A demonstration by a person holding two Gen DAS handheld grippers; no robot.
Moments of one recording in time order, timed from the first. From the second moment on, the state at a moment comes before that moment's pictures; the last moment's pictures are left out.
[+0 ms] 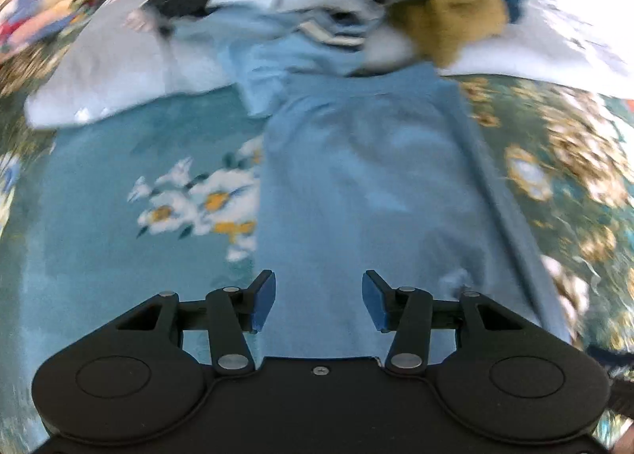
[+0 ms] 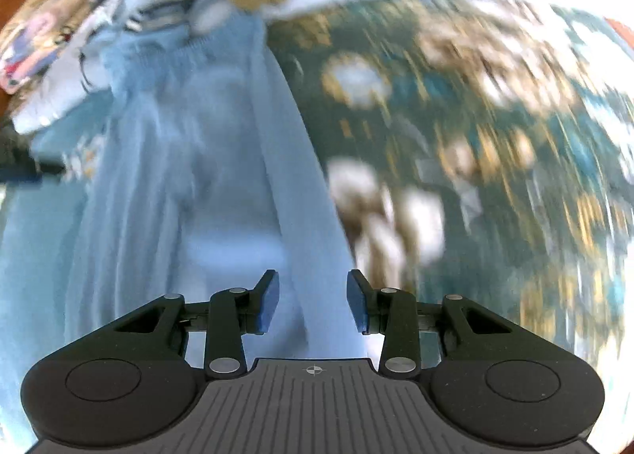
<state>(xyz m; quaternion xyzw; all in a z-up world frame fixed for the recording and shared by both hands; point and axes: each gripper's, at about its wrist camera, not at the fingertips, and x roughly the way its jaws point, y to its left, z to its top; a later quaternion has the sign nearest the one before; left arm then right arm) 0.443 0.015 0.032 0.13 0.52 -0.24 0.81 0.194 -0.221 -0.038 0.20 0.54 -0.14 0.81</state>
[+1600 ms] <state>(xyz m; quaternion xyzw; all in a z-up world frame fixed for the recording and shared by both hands) 0.500 -0.184 -0.016 0.15 0.53 -0.38 0.75 0.135 -0.219 -0.022 0.23 0.51 -0.10 0.82</state>
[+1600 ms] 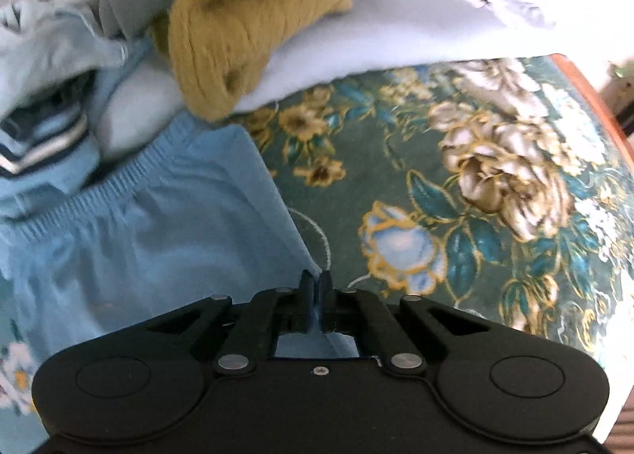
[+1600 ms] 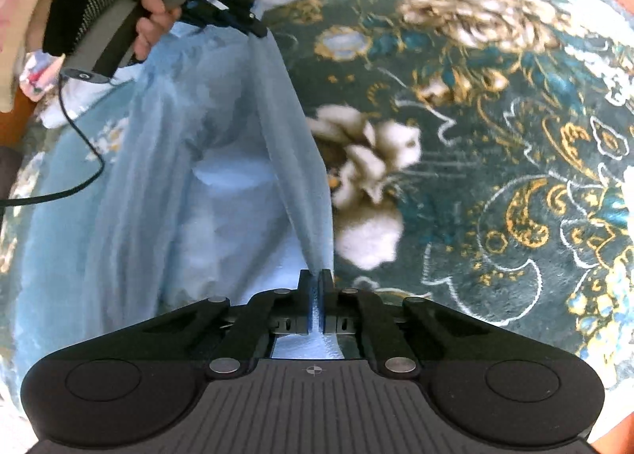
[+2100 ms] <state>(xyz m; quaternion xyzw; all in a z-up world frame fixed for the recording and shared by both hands) 0.541 -0.029 0.010 0.15 0.51 -0.35 0.77 0.199 -0.026 -0.010 0.25 0.52 0.04 0.81</state>
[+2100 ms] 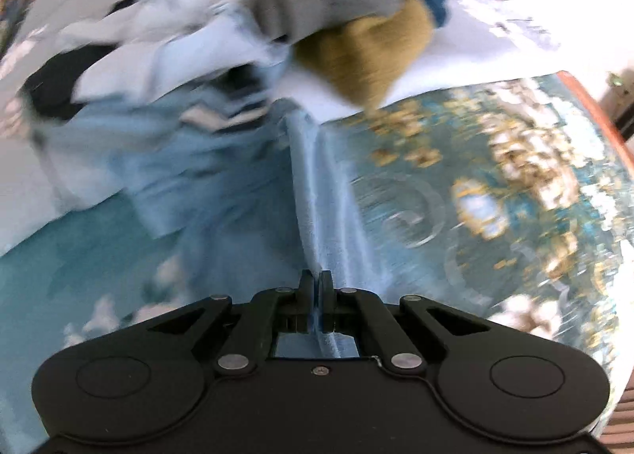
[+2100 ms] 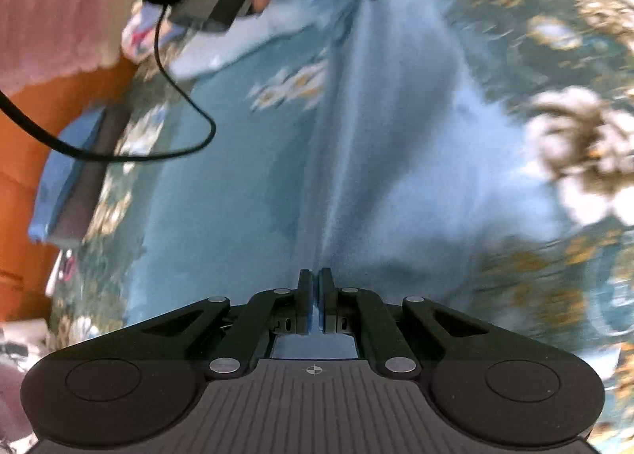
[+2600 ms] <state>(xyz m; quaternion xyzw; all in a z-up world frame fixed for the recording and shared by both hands) 0.557 0.054 -0.049 0.12 0.58 -0.28 0.76 0.229 0.028 -0.067 0.19 0.60 0.05 0.78</state>
